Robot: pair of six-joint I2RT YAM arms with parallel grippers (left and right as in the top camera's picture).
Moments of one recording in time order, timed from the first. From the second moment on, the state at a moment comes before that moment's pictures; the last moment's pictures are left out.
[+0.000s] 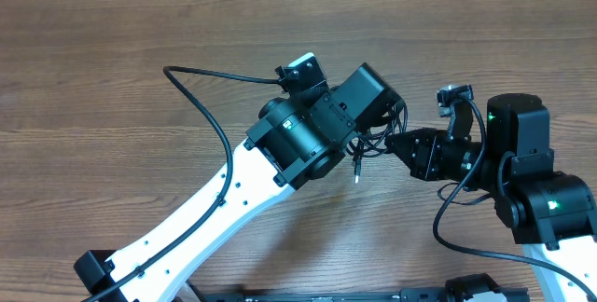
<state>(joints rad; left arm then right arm) -0.89 1.64 1.82 -1.23 -0.37 -1.30 0.17 0.99 1.10 -0.91 -0.64 0.38</state>
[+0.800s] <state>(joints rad) -0.84 1.64 1.82 -1.37 -0.39 -1.63 0.16 0.99 1.10 -0.85 -0.86 0.32</state>
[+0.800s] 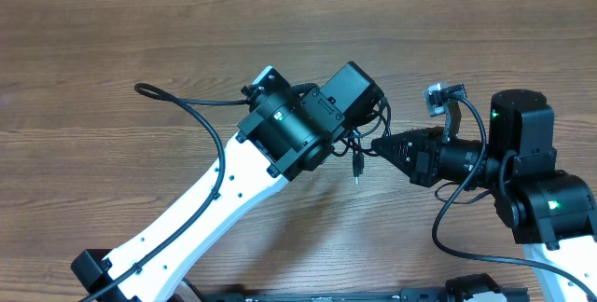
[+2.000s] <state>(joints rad) -0.83 1.64 1.82 -1.17 -0.41 -1.13 0.16 0.99 1.10 -1.01 -0.33 0.44</state>
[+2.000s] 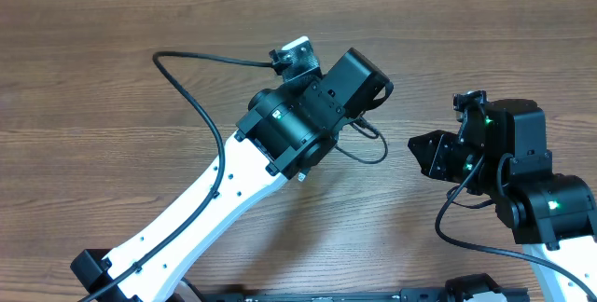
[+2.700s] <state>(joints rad) -0.83 1.64 1.82 -0.94 -0.25 -0.59 0.16 0.99 1.10 -1.01 -0.33 0.44</state>
